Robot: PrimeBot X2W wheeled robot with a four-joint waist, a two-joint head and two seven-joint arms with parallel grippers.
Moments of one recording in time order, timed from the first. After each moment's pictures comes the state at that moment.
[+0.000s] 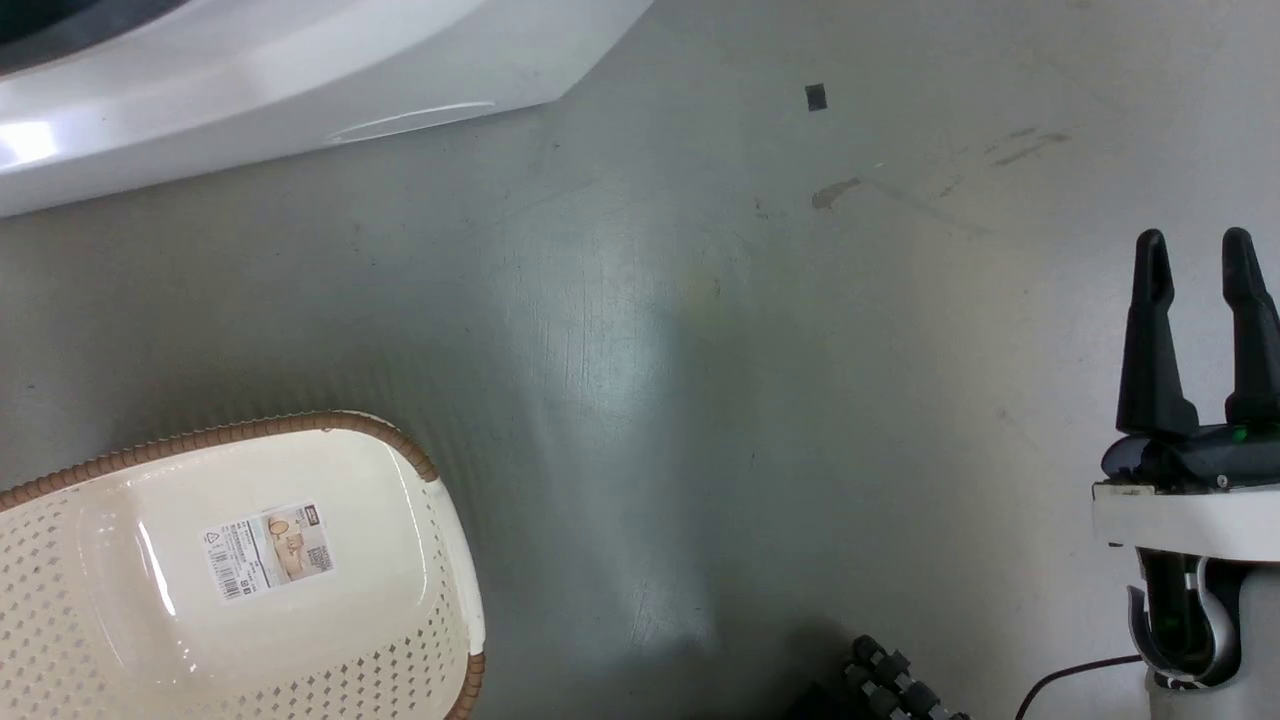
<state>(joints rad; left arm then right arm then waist) -1.45 0.56 -0.19 0.75 -0.18 -0.12 0.64 -0.26 -0.05 -0.12 -0.07 0.33 0.13 -0.26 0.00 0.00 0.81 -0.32</state>
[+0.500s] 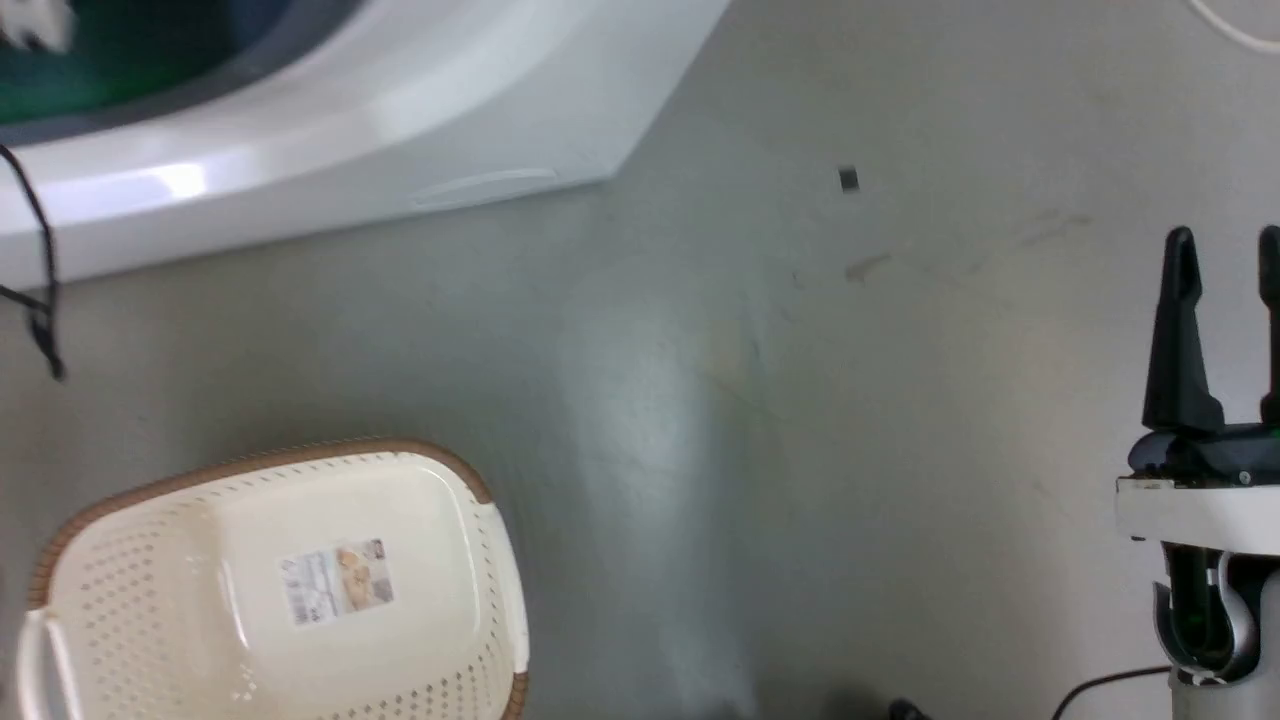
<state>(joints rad) -1.31 0.50 -0.22 0.81 -0.25 -0.12 0.46 -0.26 -0.05 -0.17 -0.06 0.26 0.13 -0.26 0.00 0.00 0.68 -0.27</state>
